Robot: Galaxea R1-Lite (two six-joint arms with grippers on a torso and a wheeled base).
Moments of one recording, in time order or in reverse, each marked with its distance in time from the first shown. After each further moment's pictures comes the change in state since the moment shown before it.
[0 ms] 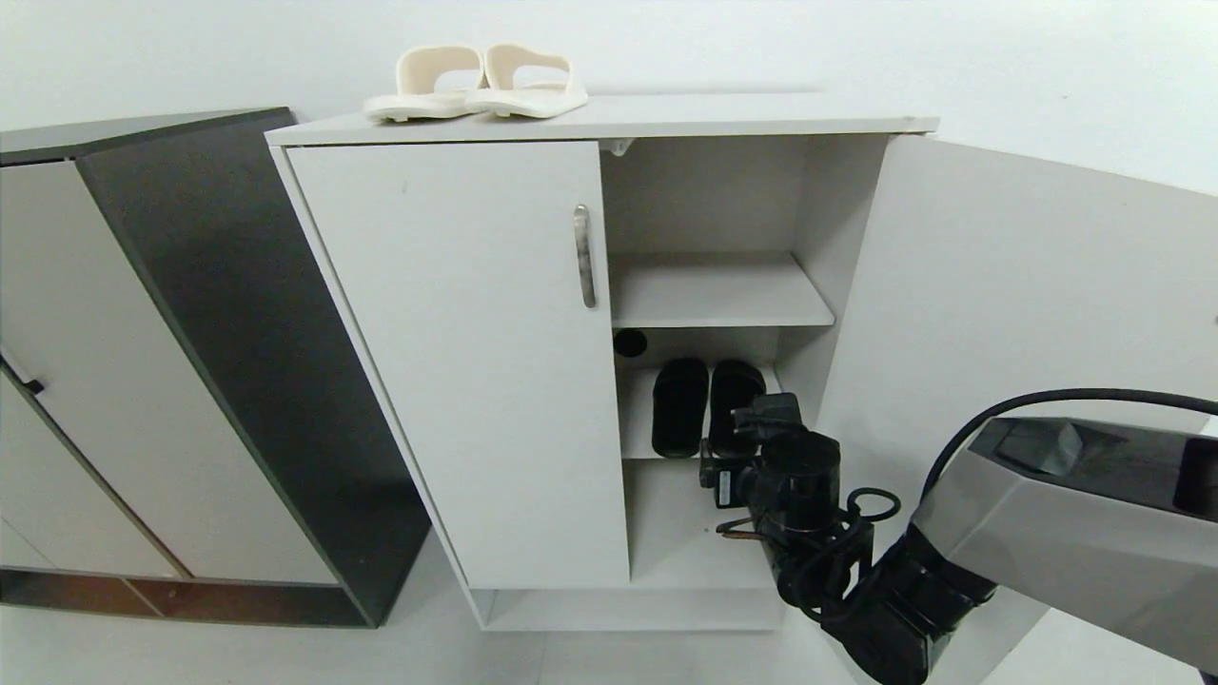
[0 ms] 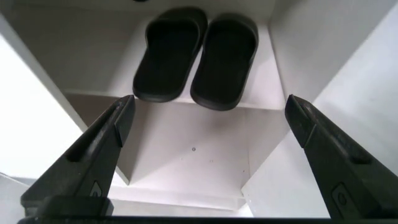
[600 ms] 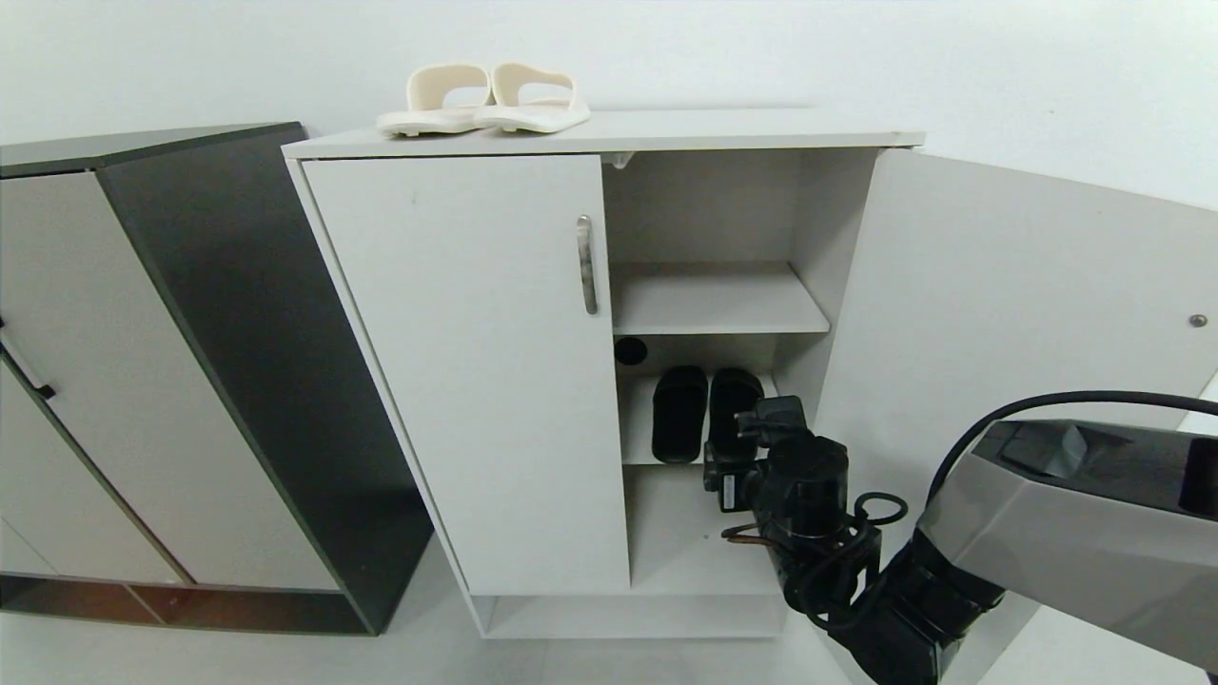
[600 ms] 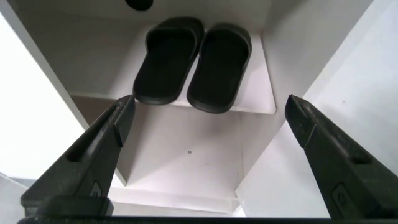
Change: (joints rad) left arm 0.000 0.000 0.000 0.000 0.002 -0.003; right arm 0.000 -0.007 0.033 -0.031 0.000 -0.018
